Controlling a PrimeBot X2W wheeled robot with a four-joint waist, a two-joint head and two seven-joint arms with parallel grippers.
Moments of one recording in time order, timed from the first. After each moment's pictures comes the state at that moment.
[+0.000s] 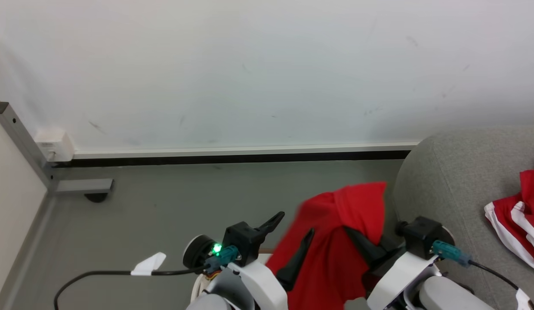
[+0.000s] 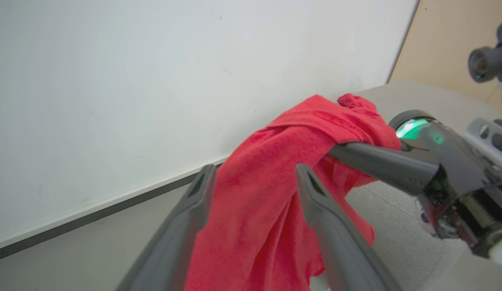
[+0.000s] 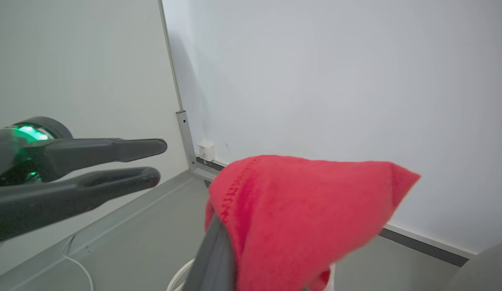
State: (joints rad) left arm -0.39 0.18 -0.73 0.18 -0.41 0.04 -0.01; right arm -0.51 -0.27 0.85 0.42 0.72 0.13 -0.26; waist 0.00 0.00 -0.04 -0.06
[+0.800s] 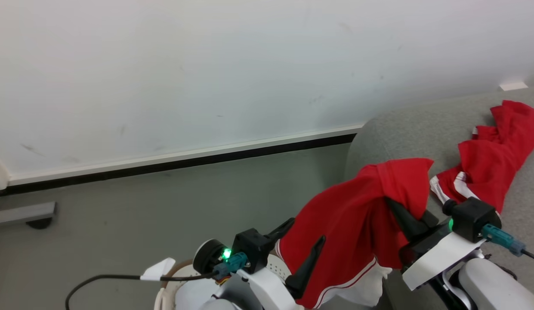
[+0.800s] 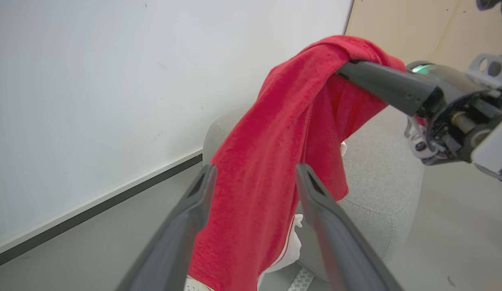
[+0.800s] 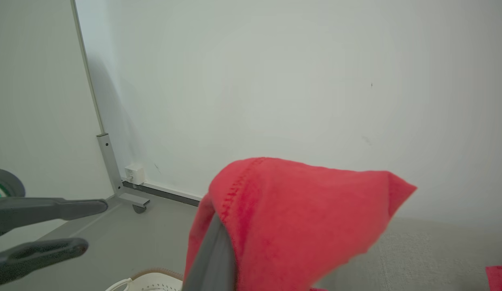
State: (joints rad) left arm -0.39 0.16 -0.77 0.20 -0.41 0.04 -0.05; right arm -0.49 -0.36 0.68 0.34 0.67 0.13 -0.26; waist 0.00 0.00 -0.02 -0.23
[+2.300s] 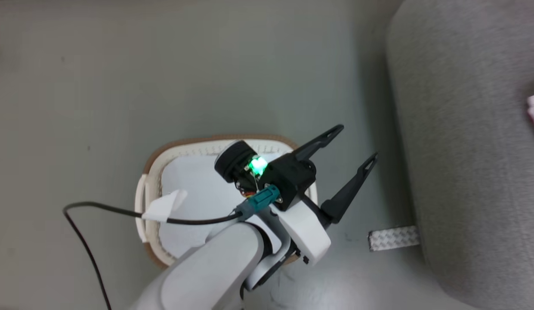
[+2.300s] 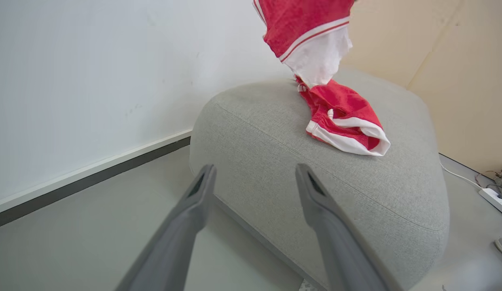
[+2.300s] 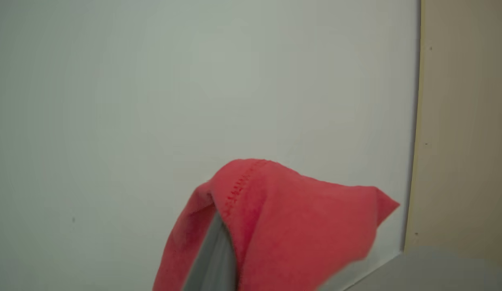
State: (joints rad) left arm -0.71 0.14 -0.80 0.09 -0.34 -0.01 -0.02; right arm -1.30 -0.58 -0.35 0.60 0.36 0.13 -0.04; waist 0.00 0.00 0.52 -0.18
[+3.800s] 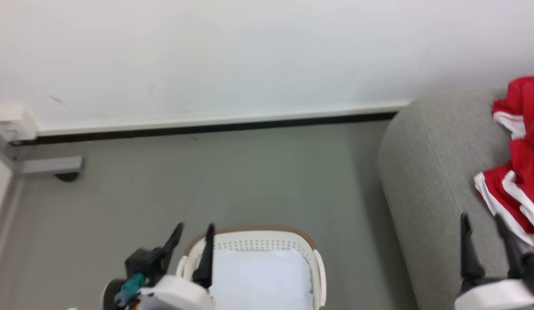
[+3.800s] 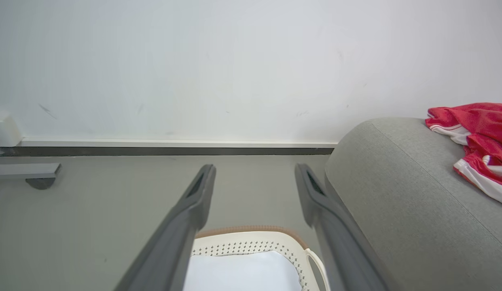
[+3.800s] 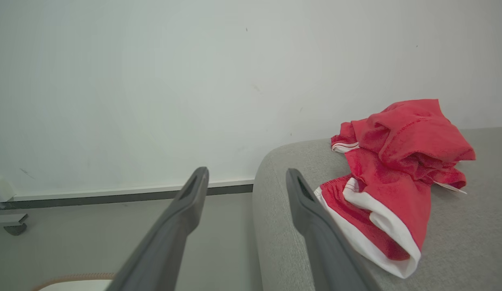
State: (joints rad) left arm -0.24 0.21 -0.47 0.32 -0.48 0.16 -0.26; right arm -0.17 -0.09 -0.08 0.34 0.22 0.13 -0.26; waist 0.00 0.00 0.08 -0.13
